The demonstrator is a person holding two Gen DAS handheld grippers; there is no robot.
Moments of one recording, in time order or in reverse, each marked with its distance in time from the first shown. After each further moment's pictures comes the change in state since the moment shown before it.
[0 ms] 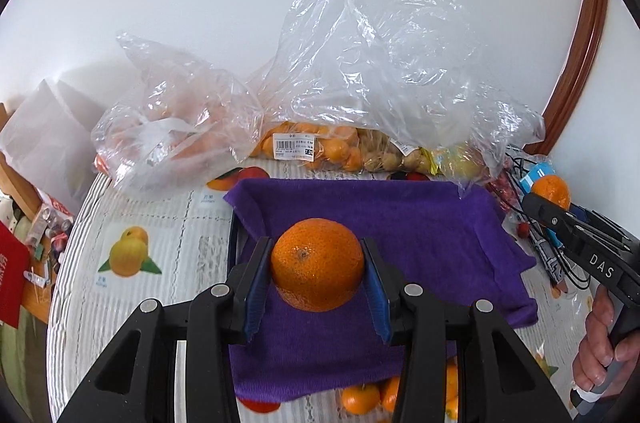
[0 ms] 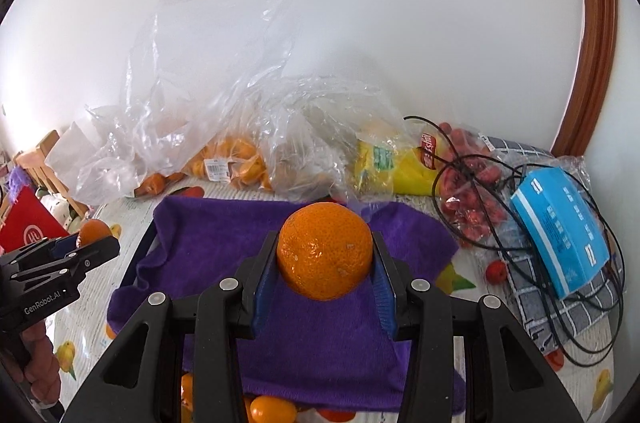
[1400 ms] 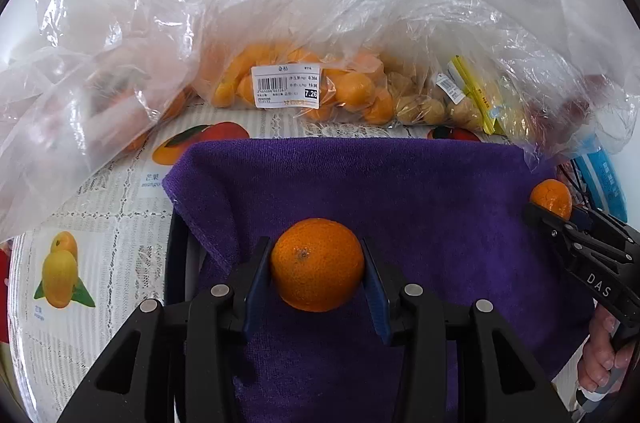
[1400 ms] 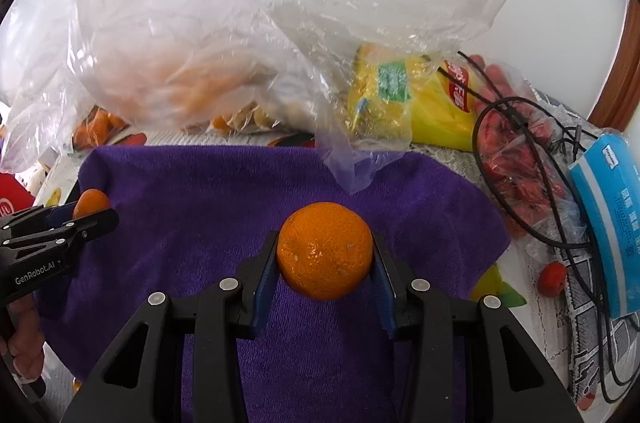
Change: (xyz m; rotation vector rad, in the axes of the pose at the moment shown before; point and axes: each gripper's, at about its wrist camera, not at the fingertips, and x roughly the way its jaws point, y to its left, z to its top) left arm 0.121 0.001 0.005 0.022 0.190 0.010; right arm 0.121 -0.017 -0.020 -0.039 0.187 -0.015
